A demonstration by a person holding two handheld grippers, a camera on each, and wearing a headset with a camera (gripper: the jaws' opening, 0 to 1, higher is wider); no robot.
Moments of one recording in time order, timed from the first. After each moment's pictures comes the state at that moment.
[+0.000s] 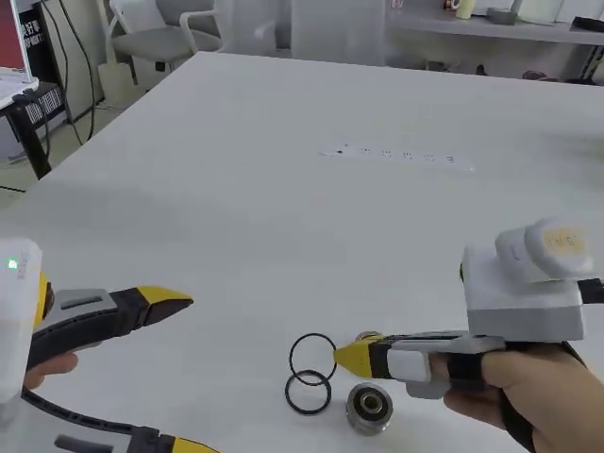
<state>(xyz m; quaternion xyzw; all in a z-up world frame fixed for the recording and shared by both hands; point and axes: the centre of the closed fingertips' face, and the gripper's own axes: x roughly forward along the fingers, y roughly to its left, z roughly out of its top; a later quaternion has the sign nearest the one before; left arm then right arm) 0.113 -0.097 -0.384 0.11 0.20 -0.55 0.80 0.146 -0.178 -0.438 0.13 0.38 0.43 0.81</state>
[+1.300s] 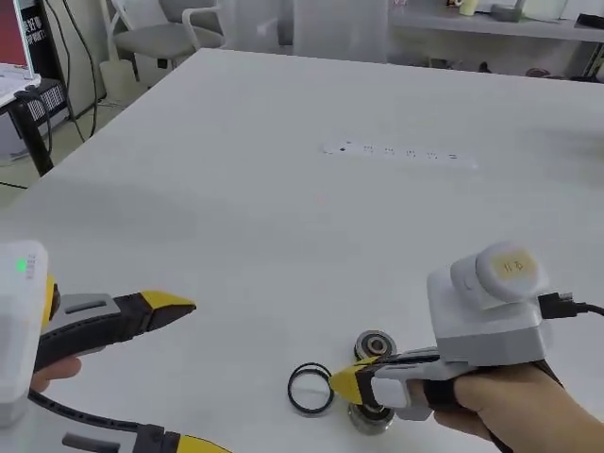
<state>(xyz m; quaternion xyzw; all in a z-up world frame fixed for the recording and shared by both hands) 0.115 -0.096 -0.387 0.10 0.21 -0.55 0.81 0.146 -0.178 -0.470 0.06 0.41 0.42 0.81</state>
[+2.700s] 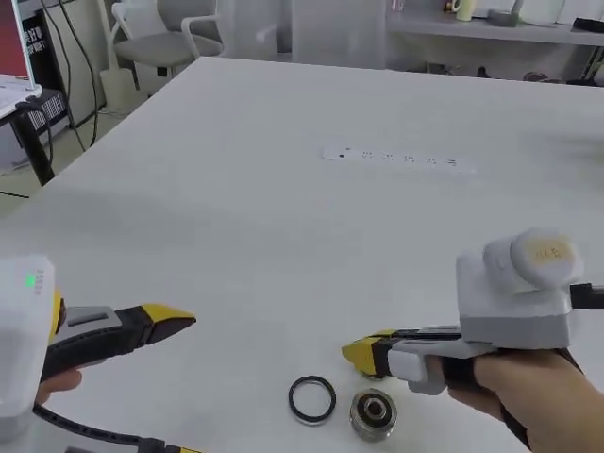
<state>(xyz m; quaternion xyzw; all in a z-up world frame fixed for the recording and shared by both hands) 0.118 -0.091 -0.395 0.11 0.22 -0.55 0.80 0.175 -0.198 -0.441 0.09 0.35 0.39 0.84</state>
